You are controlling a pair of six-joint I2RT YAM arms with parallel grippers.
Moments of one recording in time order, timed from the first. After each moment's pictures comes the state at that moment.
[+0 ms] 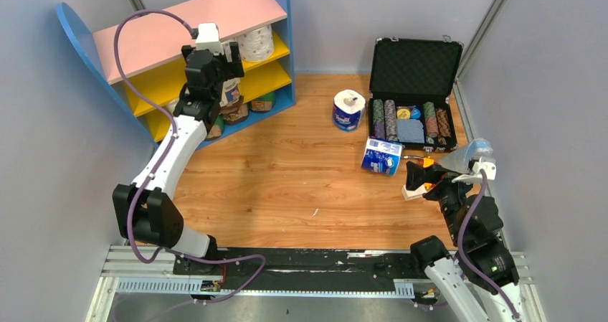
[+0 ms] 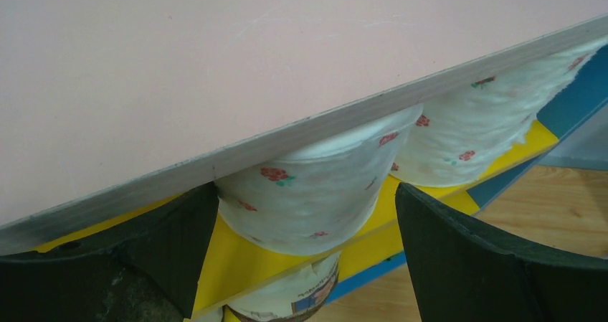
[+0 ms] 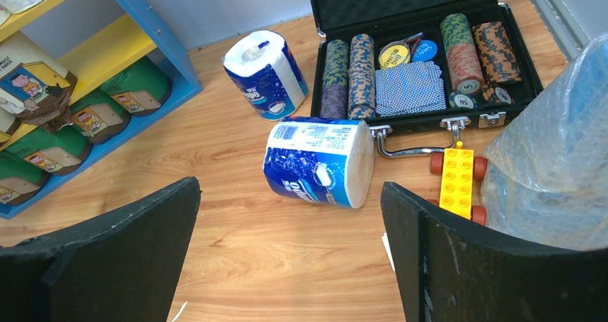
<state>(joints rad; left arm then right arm) -0.19 1.47 1.36 0.06 -0.30 -0.02 0.38 0.18 0.69 -0.61 0.31 0.37</state>
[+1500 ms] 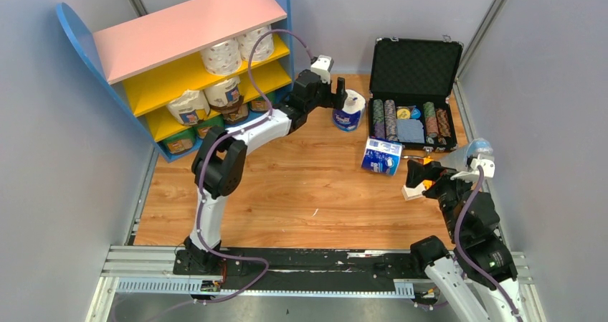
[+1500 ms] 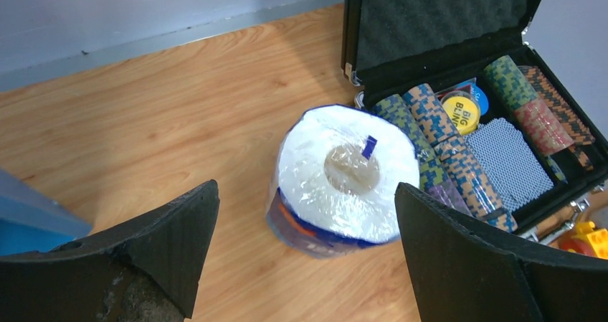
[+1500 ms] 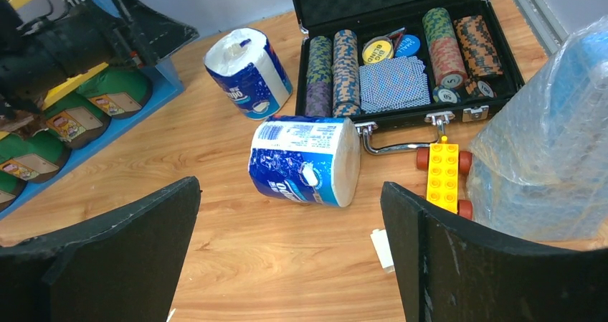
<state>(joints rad) -0.64 2.06 1.62 0.18 -0.04 -0.24 0.38 0.21 0.69 -0.61 0.35 0.37</state>
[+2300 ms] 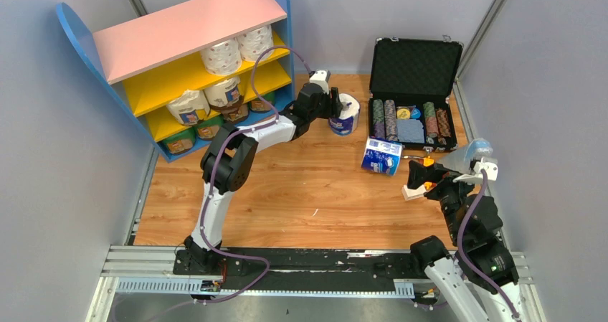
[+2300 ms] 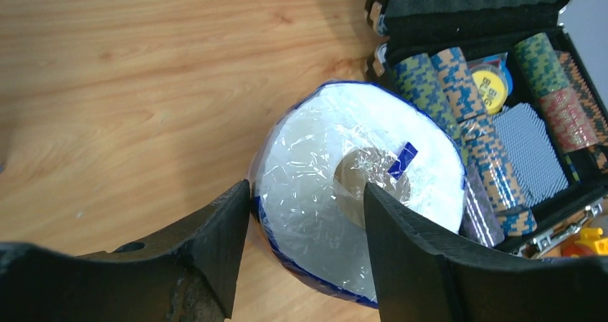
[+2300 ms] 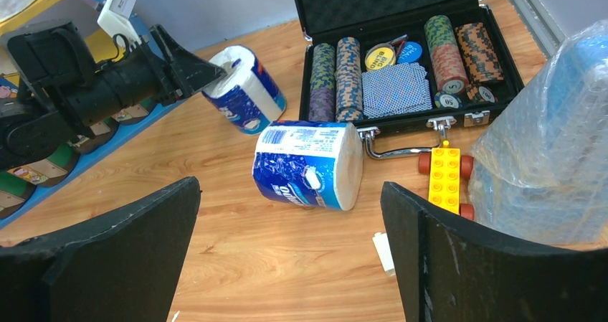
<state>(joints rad) -0.64 2.21 1.63 0.25 -0.04 -0.40 0.38 0.19 0.68 -0.61 0.35 0.37</state>
